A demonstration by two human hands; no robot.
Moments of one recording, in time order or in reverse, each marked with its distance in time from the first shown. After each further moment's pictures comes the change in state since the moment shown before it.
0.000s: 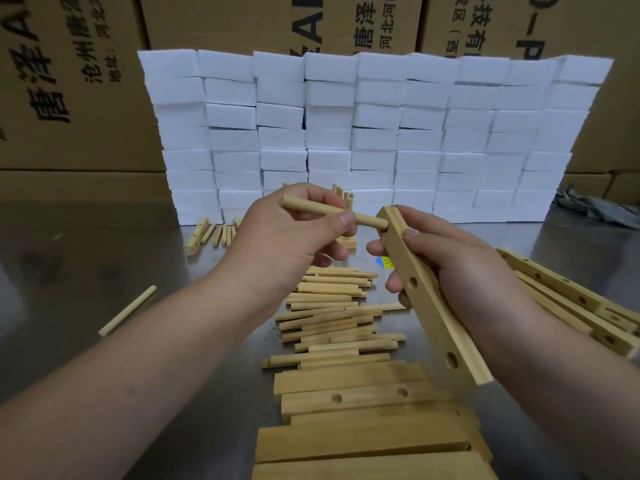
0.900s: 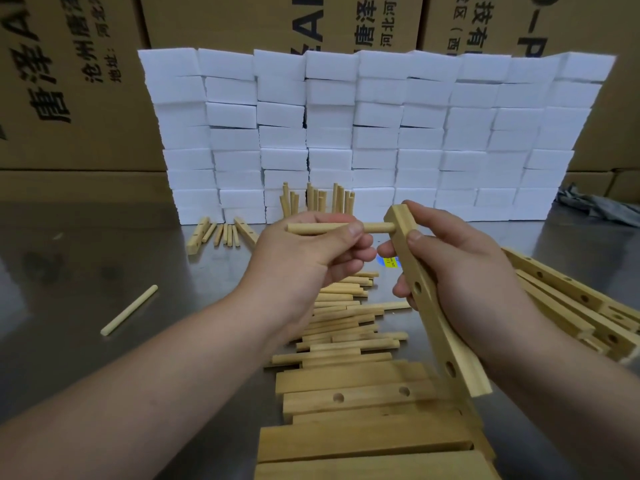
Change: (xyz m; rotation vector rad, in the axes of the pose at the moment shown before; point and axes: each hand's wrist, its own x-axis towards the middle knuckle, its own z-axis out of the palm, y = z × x) left_hand -0.008 -0.011 0.017 -0.340 0.083 -0.159; right_hand -0.008 0.003 0.004 -0.205 0.115 -0.105
